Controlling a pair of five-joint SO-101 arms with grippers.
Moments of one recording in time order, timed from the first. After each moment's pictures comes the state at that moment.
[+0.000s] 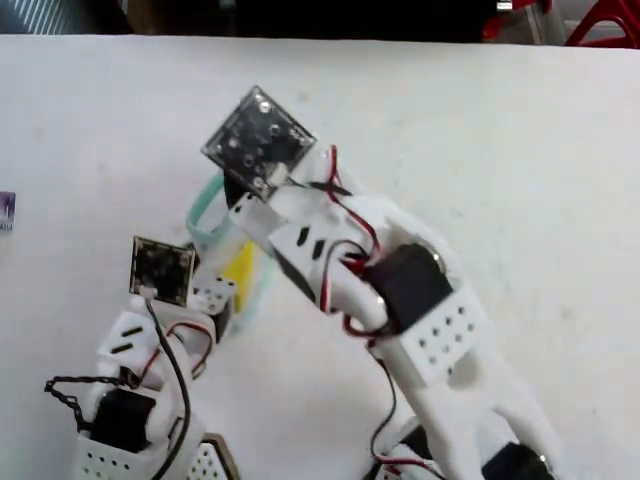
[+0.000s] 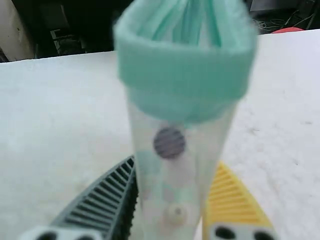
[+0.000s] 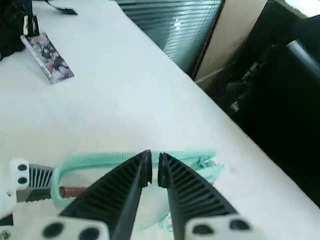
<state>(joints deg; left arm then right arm) 8.6 -100.0 82.1 48.7 2.4 -42.1 -28.4 1.5 62.0 21.5</state>
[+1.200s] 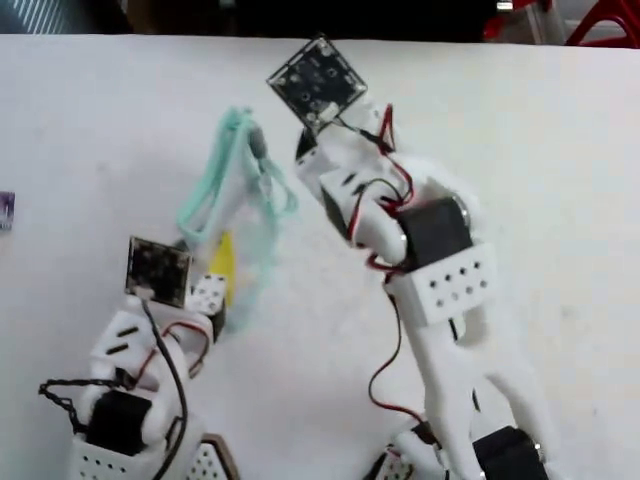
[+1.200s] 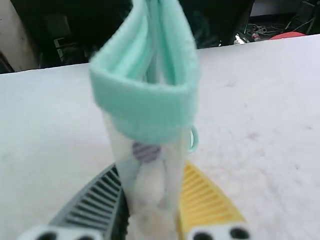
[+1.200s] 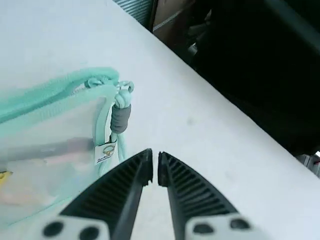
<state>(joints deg) 8.3 -99.2 79.7 48.8 1.0 -26.8 -23.5 3.3 61.8 24.7</state>
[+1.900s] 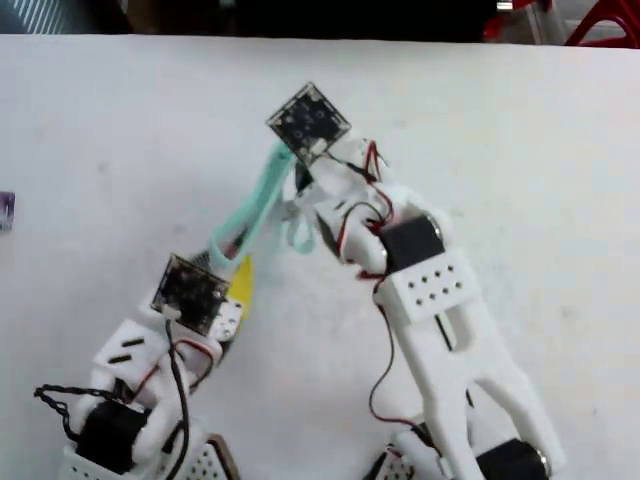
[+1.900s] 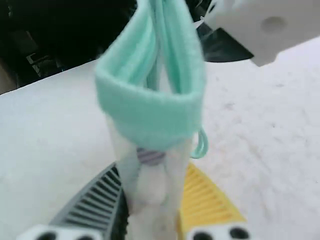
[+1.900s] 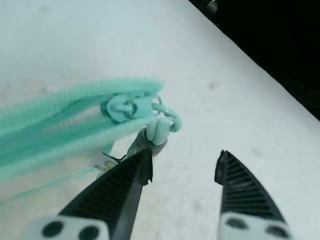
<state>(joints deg) 15.9 -100.3 74.5 59.0 -7.8 -26.8 -28.1 25.2 49.1 24.5</state>
